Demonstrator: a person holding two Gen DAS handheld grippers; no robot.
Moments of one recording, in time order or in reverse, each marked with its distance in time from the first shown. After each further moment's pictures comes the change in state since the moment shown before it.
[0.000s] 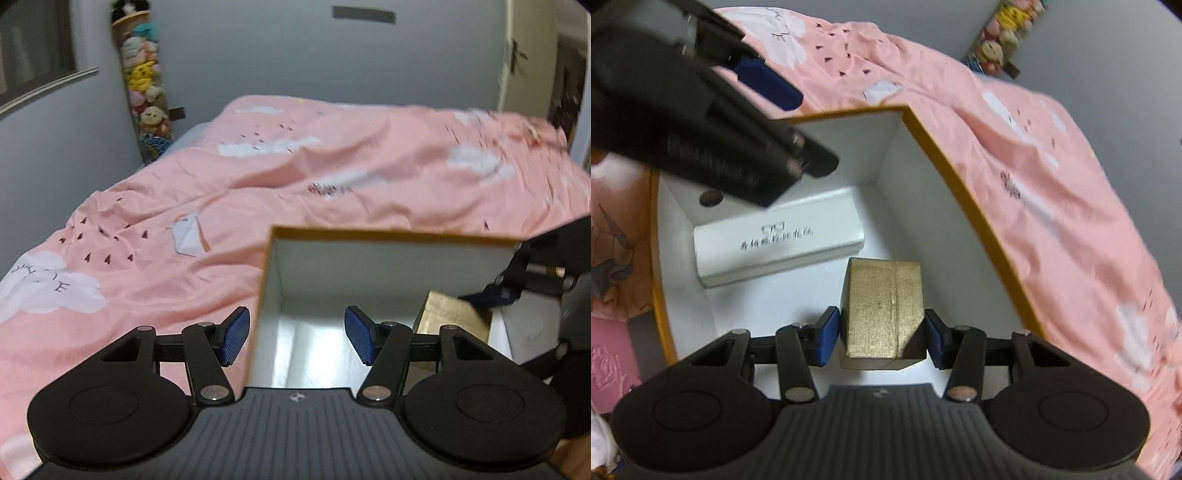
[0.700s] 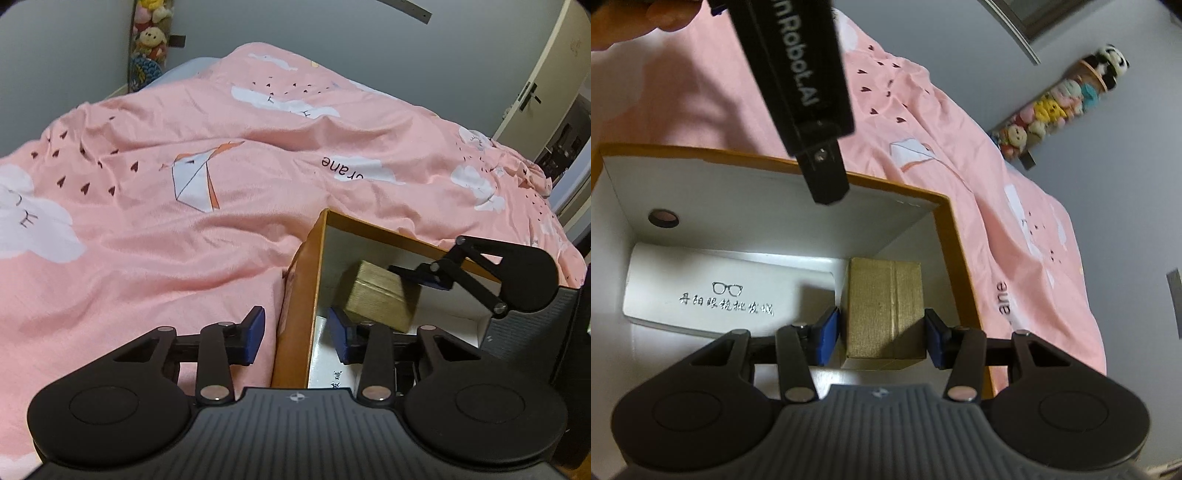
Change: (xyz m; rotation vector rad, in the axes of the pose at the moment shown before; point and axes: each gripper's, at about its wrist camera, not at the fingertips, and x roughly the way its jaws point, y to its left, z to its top) left arm 0.038 0.074 0.006 -0.231 0.150 -0.204; right arm 0.060 0.017 0.046 -0.337 -0.142 -0.126
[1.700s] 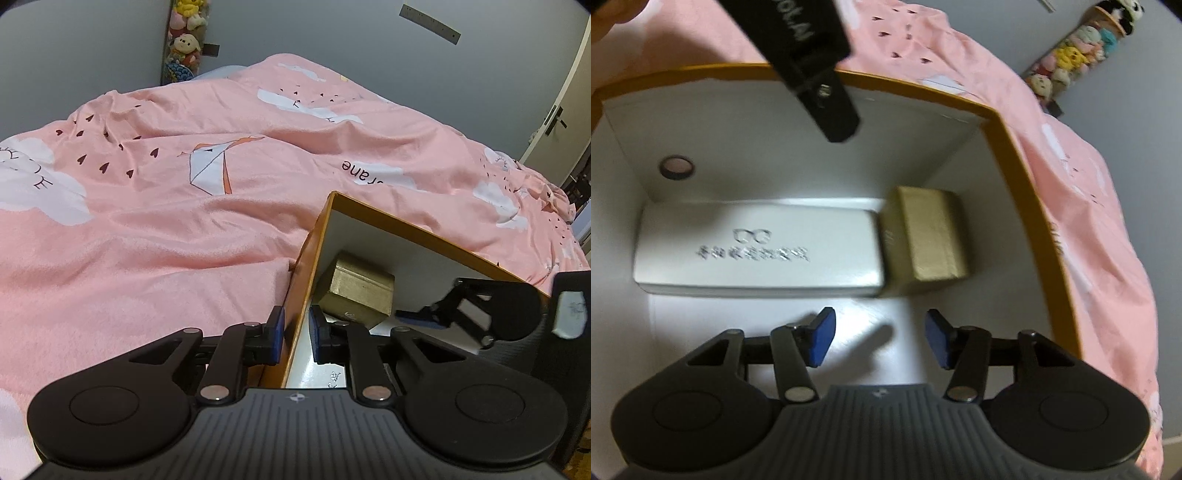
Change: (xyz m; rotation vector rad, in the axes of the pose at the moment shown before) left arm 0.007 -0.014 -0.025 -0.075 -0.070 0.081; right arm 0.013 0.017 -0.015 0.090 0.127 0.134
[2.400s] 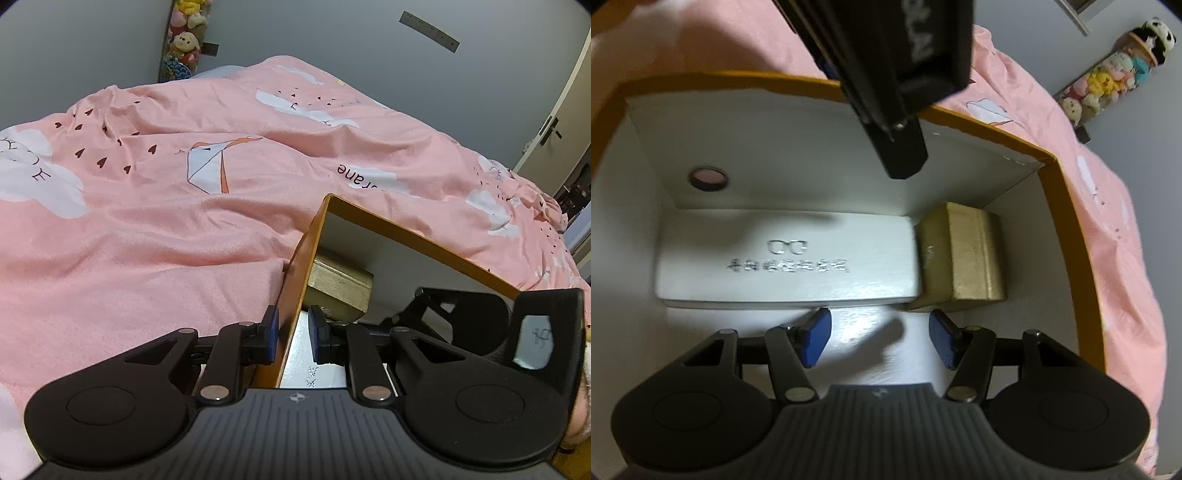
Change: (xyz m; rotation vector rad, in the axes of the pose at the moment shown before) left arm -0.002 0.002 -0.002 -0.023 -0.008 -0.025; right arm -0.007 0.021 0.019 -0.078 -0.017 0.063
